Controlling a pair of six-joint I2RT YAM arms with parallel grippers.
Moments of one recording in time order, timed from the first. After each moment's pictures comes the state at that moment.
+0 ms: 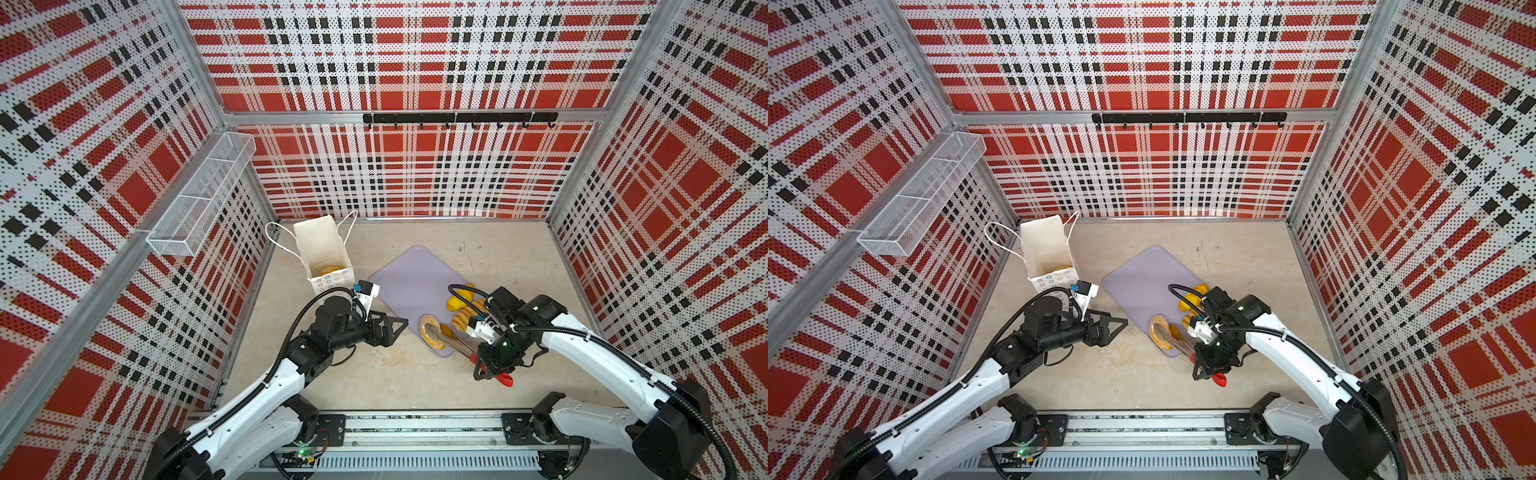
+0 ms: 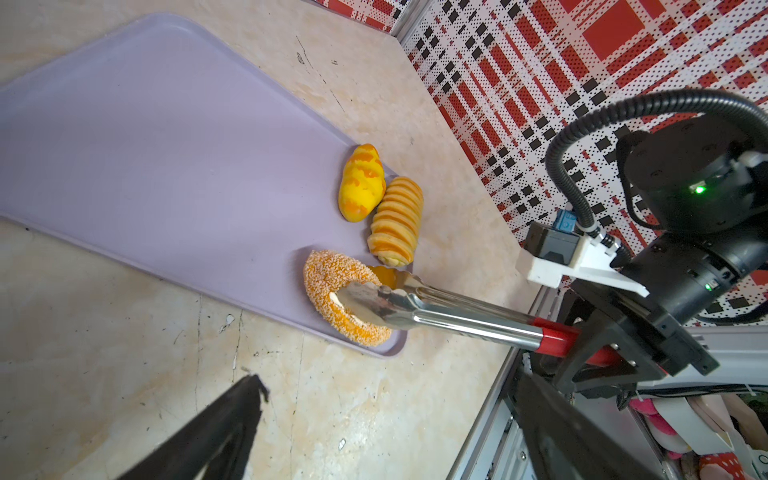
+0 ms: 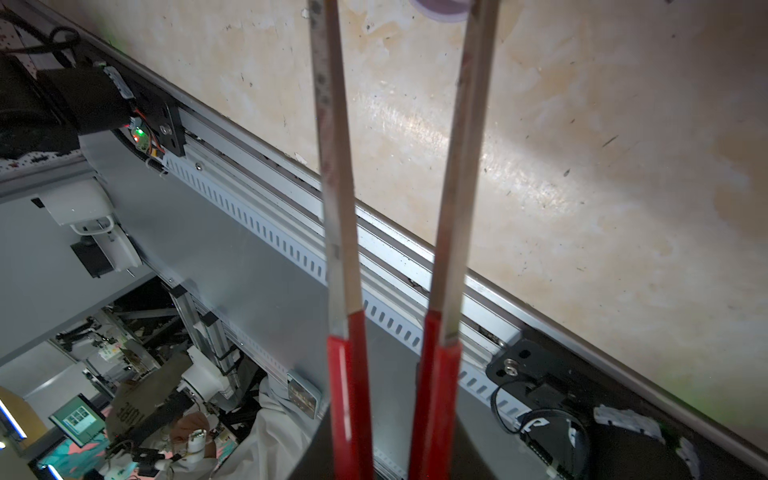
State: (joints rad) left arm -0.59 0.88 0.52 -0.08 0.41 -0.52; right arm 0.59 1.16 0.92 -1.28 -0.53 0.26
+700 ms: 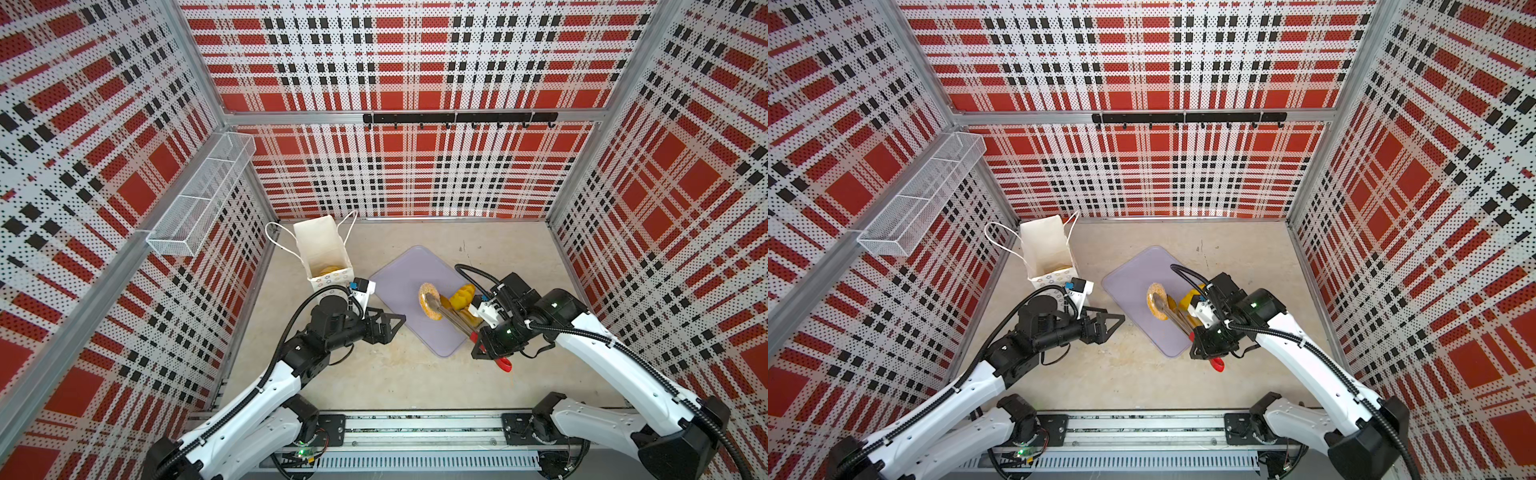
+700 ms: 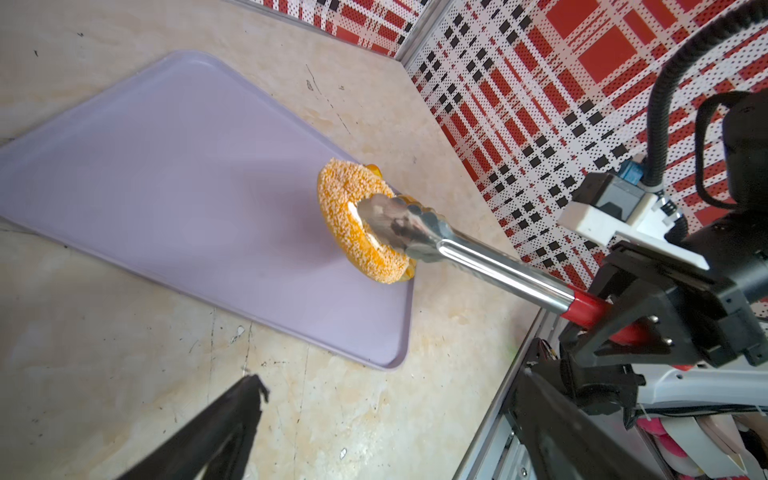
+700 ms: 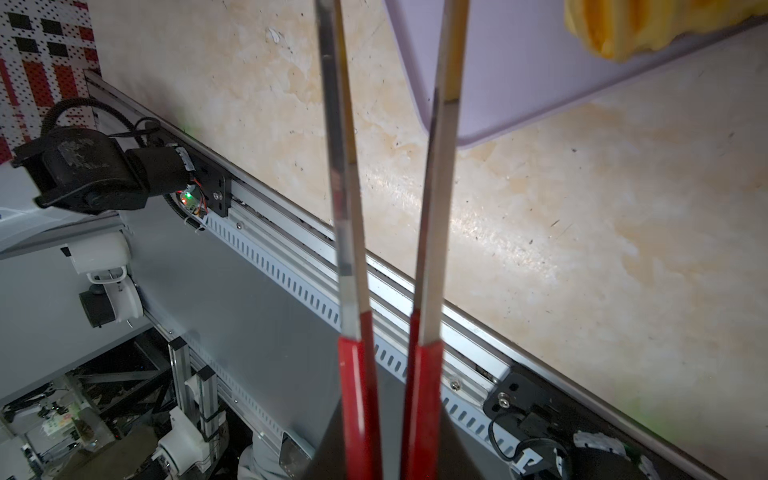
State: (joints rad) left arm -0.57 0.84 0.57 -0.12 0.37 -0.52; right arm 0.59 1.11 1.10 -1.26 -0.44 0.32
